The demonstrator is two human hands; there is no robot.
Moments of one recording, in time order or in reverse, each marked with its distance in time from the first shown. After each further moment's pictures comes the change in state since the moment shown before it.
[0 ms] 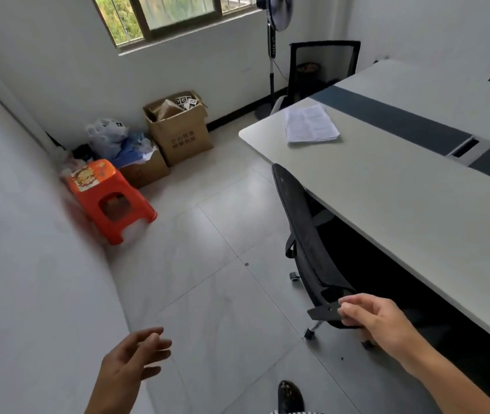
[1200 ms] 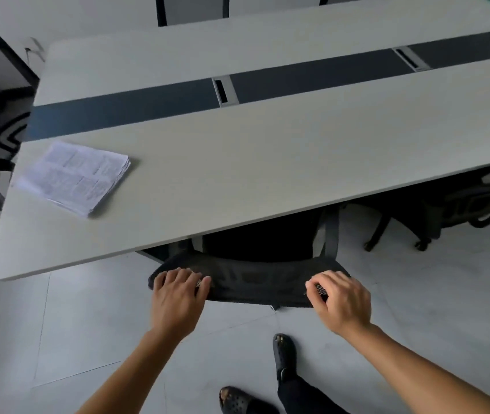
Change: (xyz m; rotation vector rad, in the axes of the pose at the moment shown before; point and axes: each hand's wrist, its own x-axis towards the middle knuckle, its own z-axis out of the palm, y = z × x) left_hand 0.402 0.126 0.311 1.209 -0.948 1.424; right_hand 0.154 -0.020 0.117 -0.657 1.250 0.337
